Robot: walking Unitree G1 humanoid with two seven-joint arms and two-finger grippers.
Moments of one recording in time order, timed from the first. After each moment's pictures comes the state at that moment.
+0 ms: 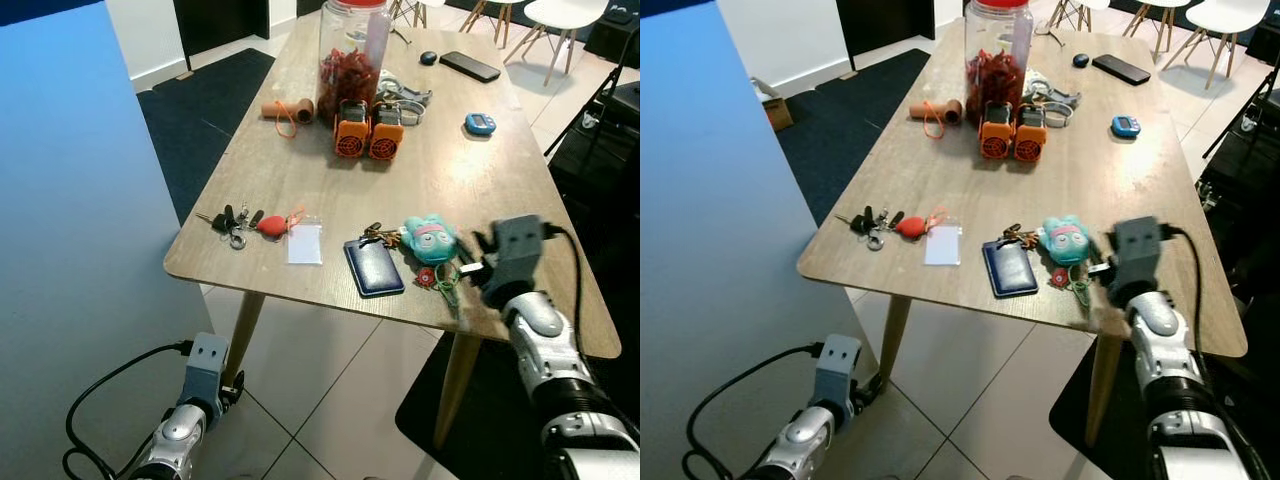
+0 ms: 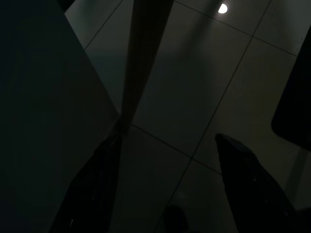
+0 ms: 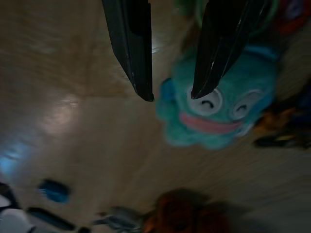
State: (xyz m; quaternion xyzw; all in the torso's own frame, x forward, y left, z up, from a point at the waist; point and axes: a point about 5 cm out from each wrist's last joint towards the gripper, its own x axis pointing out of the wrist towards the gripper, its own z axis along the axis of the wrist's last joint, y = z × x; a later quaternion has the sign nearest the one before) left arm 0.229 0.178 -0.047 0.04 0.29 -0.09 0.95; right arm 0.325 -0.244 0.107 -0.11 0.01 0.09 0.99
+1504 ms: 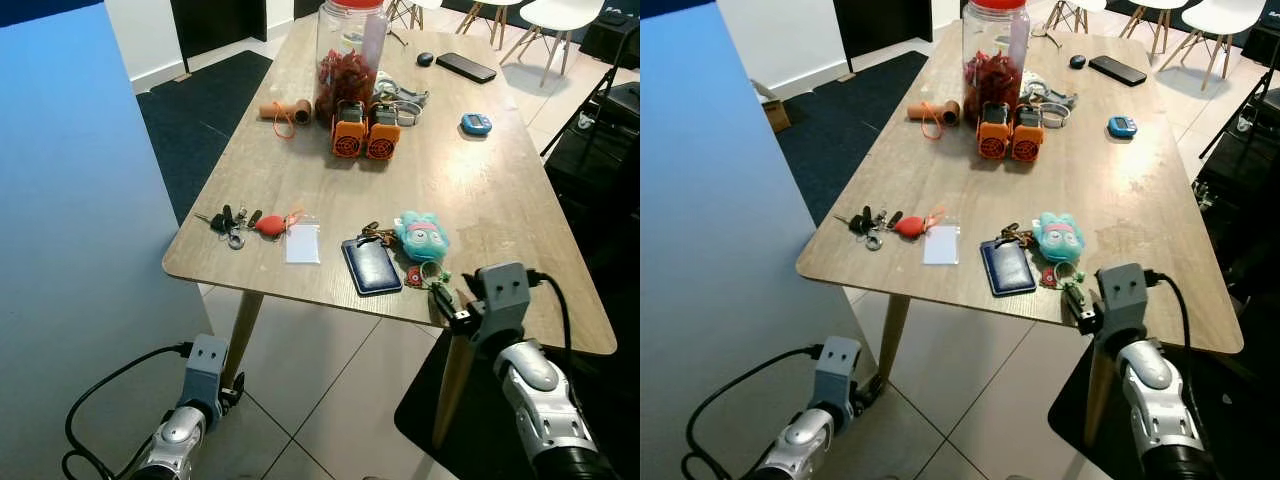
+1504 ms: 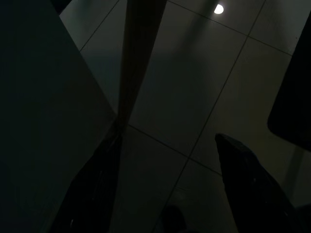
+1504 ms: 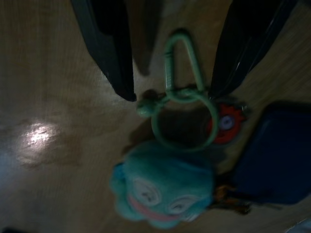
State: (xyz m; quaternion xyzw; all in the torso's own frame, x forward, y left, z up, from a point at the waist) left arm 0.227 0.178 -0.048 0.03 0.29 -0.09 0.95; right arm 0.278 -0.224 0.075 -0.07 0.06 0.11 0.99
